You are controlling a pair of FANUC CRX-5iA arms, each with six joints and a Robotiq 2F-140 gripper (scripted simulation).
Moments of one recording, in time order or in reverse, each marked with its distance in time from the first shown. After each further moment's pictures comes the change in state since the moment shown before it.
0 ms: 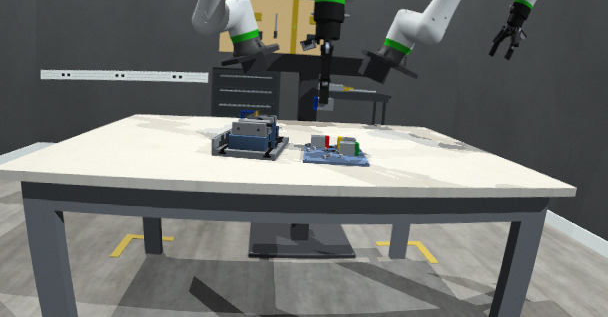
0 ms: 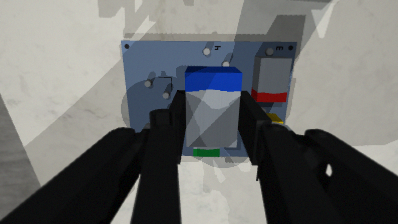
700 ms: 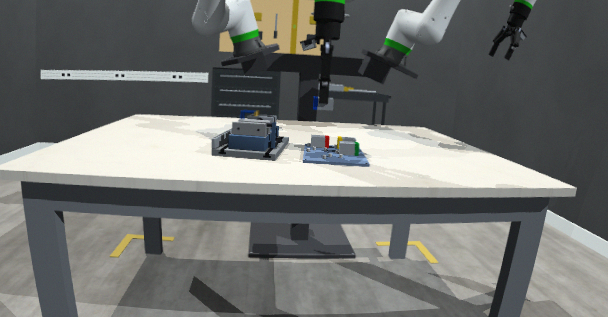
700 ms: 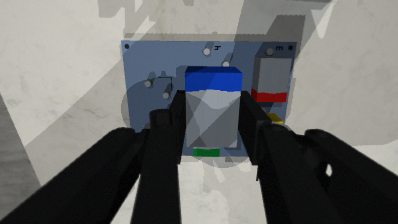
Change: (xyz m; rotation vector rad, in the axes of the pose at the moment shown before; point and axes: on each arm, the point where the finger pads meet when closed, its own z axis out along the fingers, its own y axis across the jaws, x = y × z) left arm 0.000 0.000 0.000 0.000 0.000 0.000; right arm 0.000 0.000 -0.001 0.000 0.000 0.000
